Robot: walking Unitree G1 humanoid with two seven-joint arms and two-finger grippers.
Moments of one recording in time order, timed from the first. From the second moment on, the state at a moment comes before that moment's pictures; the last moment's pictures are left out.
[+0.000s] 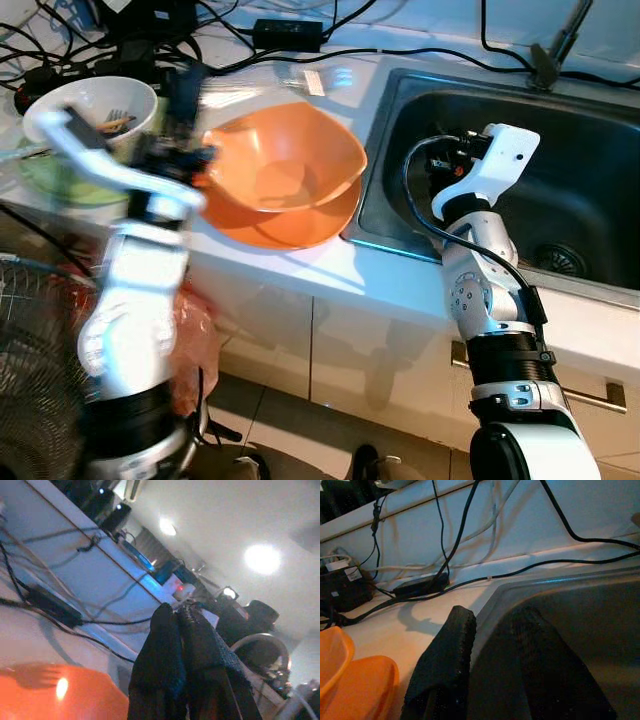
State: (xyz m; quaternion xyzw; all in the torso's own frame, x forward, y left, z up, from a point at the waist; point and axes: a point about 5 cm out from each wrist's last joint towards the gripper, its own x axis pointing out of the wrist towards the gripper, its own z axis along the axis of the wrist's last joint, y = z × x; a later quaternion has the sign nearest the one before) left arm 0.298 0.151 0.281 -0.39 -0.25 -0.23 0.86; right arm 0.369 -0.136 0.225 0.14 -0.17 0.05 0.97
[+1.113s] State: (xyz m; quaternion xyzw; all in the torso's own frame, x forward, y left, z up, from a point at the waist) left arm 0.337 0.089 0.273 -0.43 -0.21 -0.30 0.82; right arm 0.371 -0.144 0.210 0.31 -0.11 0.04 0.94
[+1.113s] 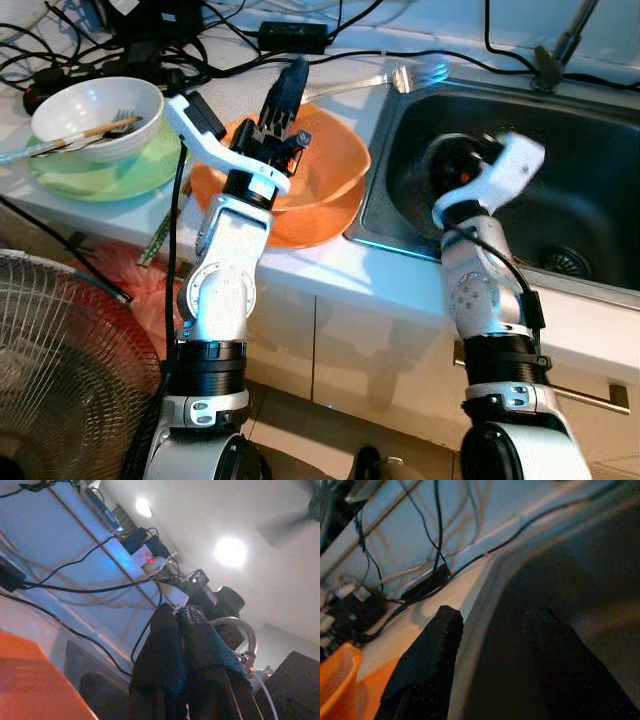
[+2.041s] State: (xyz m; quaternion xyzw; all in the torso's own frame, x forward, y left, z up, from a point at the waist) left arm 0.340 0.086 0.268 -0.43 -0.20 -0.29 0.83; right arm 0.365 -0.154 0.228 0.58 -0.13 0.09 0.80
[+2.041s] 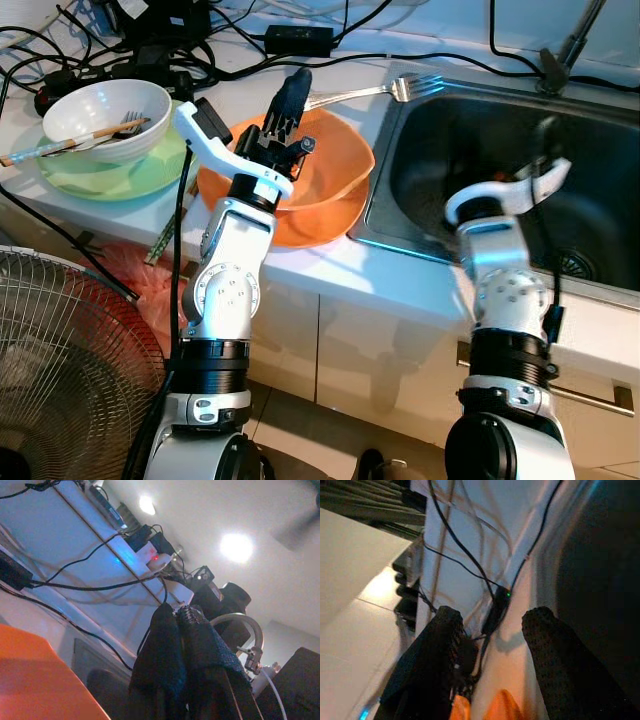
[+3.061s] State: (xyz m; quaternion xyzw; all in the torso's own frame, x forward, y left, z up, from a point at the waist) left arm 0.336 0.066 0.261 -0.39 -0.17 -0.32 0.84; right arm 0.361 -0.151 0.244 0.58 -0.15 0.13 0.79
